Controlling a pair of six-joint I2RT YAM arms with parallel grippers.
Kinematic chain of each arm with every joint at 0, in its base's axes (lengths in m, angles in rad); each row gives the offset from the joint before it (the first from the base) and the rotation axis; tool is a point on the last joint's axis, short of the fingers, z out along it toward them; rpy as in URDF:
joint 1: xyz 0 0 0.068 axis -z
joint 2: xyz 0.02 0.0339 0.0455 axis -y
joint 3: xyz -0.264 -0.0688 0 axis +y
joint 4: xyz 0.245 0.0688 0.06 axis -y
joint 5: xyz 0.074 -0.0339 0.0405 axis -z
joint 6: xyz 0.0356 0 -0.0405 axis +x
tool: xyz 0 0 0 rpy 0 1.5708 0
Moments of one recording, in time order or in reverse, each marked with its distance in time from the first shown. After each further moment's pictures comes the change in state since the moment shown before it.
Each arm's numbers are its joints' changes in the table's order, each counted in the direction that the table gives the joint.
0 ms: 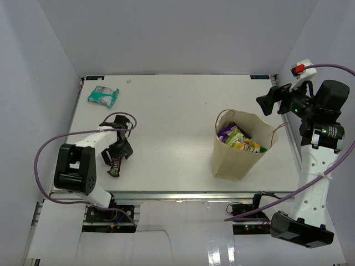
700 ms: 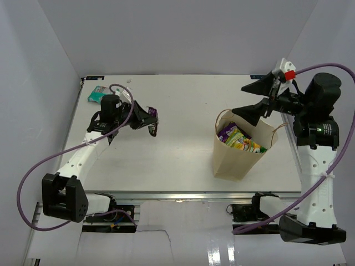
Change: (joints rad) left arm 0.011 0.226 -0.084 0.469 0.846 -0.050; right arm -0.119 -0.003 -0.042 0.148 -0.539 0.025
